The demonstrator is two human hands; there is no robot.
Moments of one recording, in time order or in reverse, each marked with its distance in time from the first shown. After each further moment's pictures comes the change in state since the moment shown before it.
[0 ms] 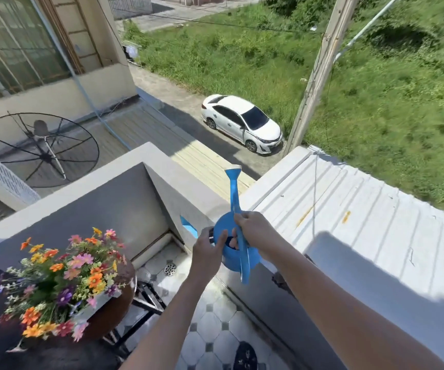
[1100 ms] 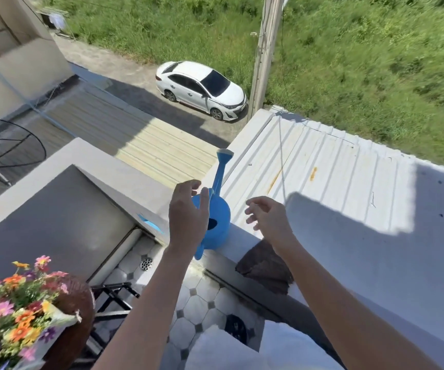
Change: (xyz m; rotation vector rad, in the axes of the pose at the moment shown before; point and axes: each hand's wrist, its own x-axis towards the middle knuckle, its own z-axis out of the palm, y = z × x) left_hand 0.066 0.077 0.092 0.297 0.184 0.456; right_hand 0.038 0.072 -0.143 0.081 0.445 -0.124
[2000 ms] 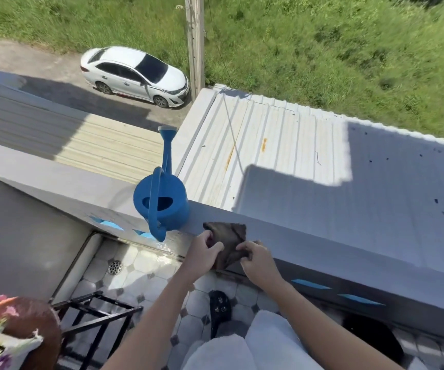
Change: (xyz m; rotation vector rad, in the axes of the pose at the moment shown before) left_hand -0.137 -0.033 0.071 -0.181 -0.898 -0.375; right_hand -0.108 0.172 -0.031 -0.473 0.060 0.089
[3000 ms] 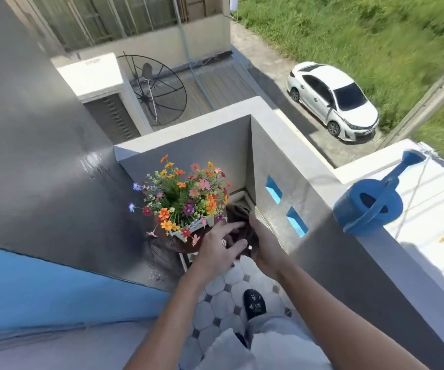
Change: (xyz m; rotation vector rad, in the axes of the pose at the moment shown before) left_hand -0.299 -0.138 -0.200 -0.167 0.720 -0.028; right_hand -0.155 -0.247 0.228 0.674 -1.030 -0.016
